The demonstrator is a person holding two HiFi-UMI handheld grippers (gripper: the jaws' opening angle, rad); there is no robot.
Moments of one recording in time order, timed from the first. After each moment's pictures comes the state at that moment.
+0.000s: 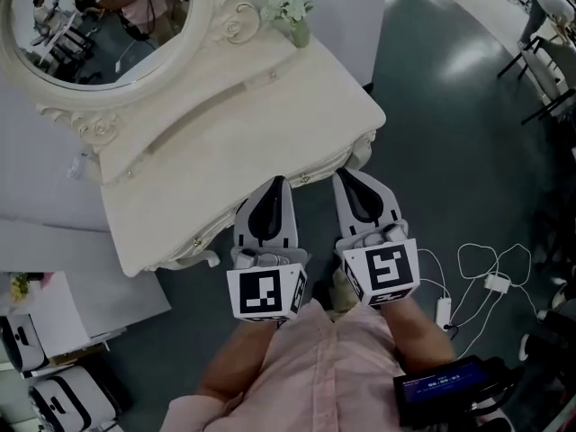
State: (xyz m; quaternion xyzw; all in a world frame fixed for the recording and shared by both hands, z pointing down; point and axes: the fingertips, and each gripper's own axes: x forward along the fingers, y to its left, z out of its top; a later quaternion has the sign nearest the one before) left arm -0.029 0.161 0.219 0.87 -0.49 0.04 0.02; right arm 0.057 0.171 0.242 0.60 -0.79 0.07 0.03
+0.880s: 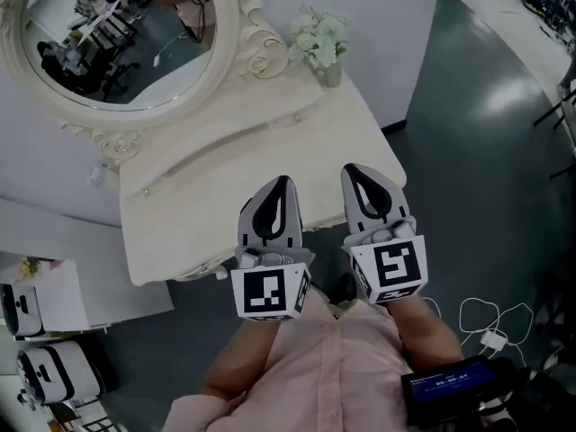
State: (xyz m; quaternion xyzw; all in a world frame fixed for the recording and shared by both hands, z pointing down) left arm 0.004 0.044 0.195 0.83 -0.56 0.04 -0.02; right arm 0.096 0.035 0.218 0.54 -0.84 0.04 0.01
